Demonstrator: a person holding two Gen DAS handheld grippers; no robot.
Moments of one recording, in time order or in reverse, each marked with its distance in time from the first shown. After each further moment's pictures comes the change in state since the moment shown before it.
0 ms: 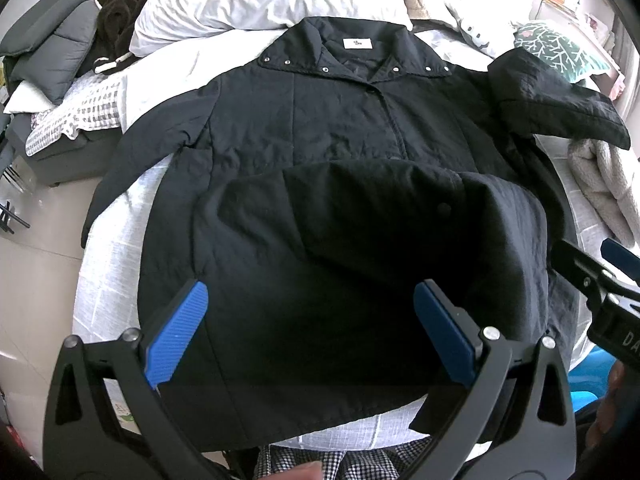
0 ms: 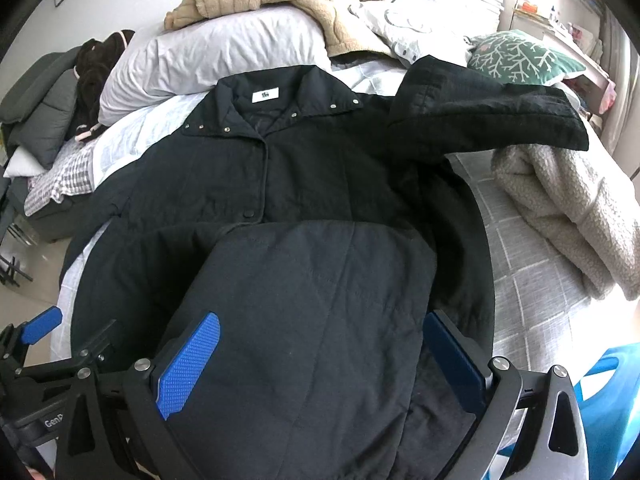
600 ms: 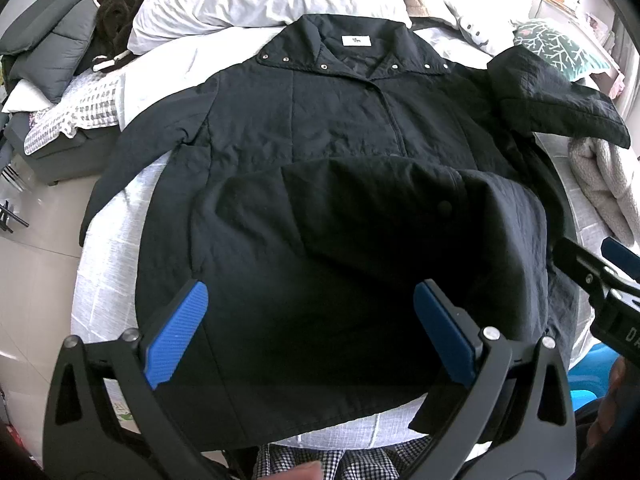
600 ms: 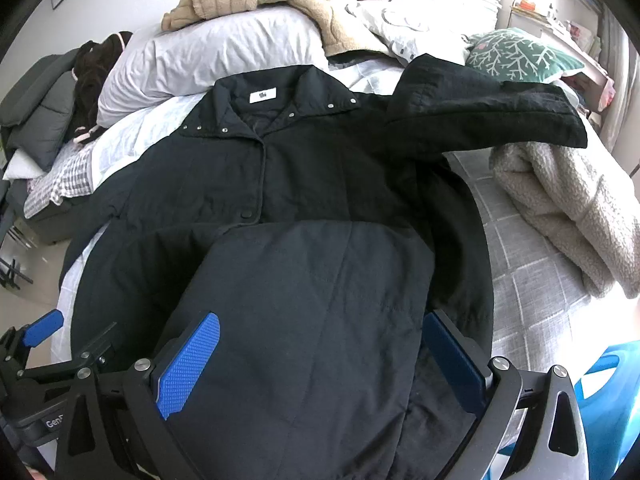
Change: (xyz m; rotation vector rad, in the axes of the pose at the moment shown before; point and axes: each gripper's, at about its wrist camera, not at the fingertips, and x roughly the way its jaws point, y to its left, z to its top) left arm 0.001 0.001 -0.001 -0.001 0.004 -0.004; right arm 0.000 -0.003 -0.001 0.008 0.000 0.004
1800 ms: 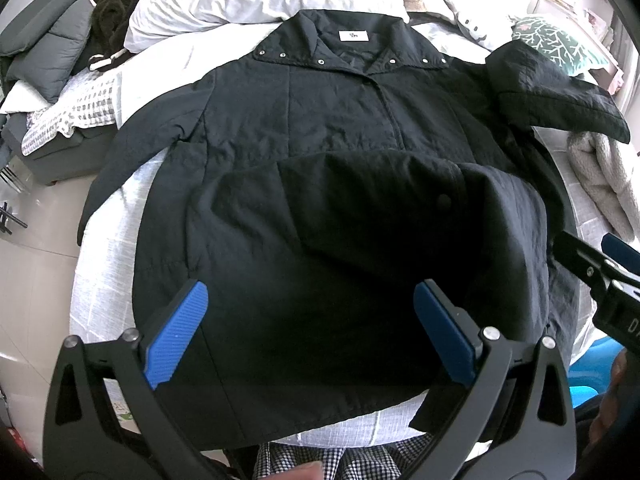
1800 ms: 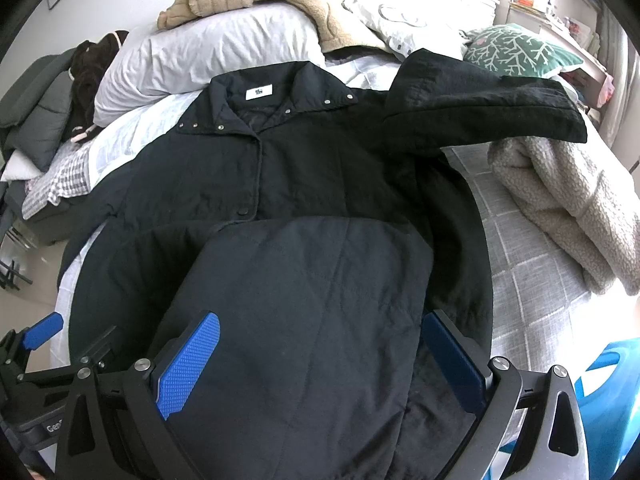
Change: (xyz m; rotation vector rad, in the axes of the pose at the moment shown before) left arm 0.005 -0.004 -0.002 0.005 0.010 -0.001; right arm 0.004 -0.003 0.000 0.014 0.007 -0.001
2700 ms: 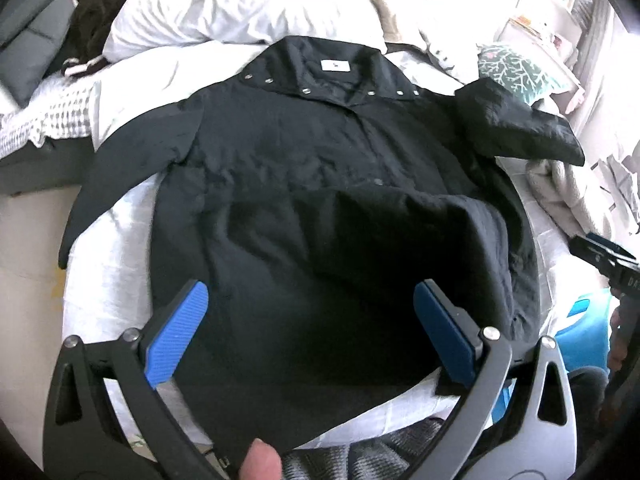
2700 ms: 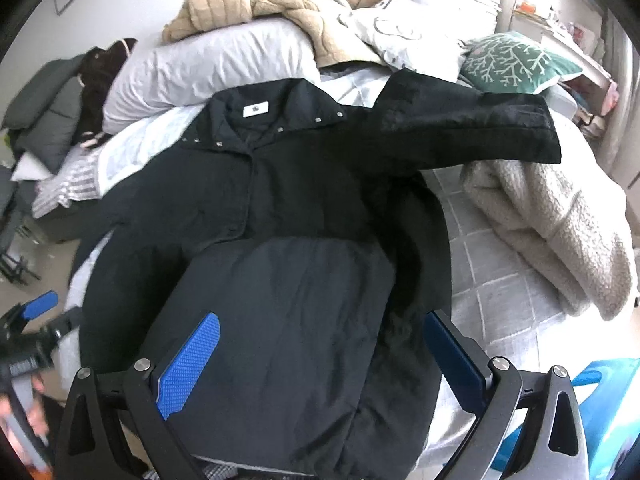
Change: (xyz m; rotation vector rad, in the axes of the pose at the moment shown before) left arm -0.028 0.076 0.018 0.006 -0.038 -0.202; right arm -0.037 -0.053 0.014 -0.029 -0.010 0.063
